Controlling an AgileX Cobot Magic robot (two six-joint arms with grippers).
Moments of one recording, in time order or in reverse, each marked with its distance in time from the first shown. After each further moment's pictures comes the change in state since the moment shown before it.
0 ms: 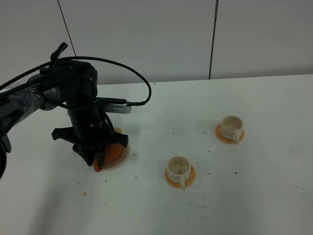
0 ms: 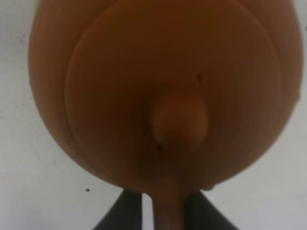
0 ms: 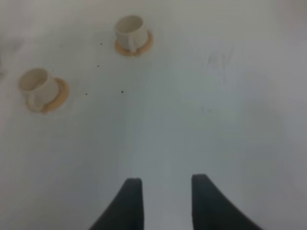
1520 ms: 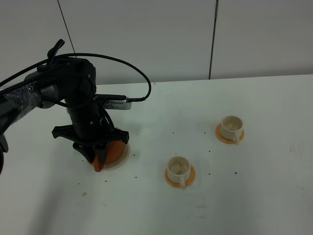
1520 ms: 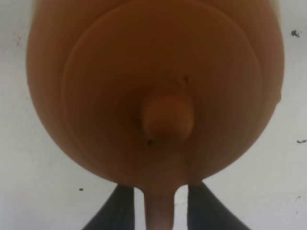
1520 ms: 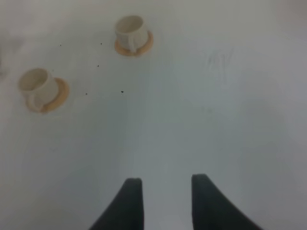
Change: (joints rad) left arm 0.000 -0.018 -0.005 -0.021 -0.001 0.000; right arm 0.000 0.000 0.000 0.000 0.000 0.000
